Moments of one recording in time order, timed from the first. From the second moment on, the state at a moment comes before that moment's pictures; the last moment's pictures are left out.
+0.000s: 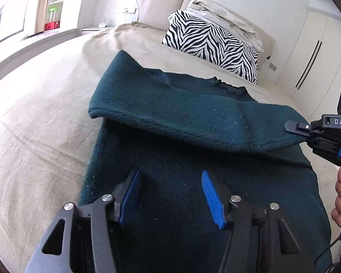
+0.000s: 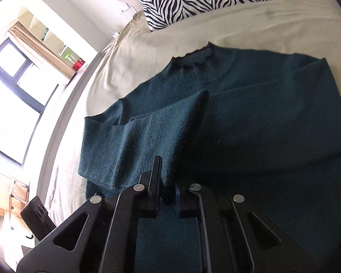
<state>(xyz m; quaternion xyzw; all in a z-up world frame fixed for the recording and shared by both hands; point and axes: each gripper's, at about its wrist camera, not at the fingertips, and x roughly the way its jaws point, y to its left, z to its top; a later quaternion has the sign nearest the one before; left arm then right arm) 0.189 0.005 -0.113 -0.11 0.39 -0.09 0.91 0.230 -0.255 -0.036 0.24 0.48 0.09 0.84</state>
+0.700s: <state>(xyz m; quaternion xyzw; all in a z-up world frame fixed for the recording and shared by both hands) 0.196 0.008 -0.108 -0.13 0.40 -0.08 0.91 0.244 -0.376 -0.081 0.26 0.50 0.01 0.83</state>
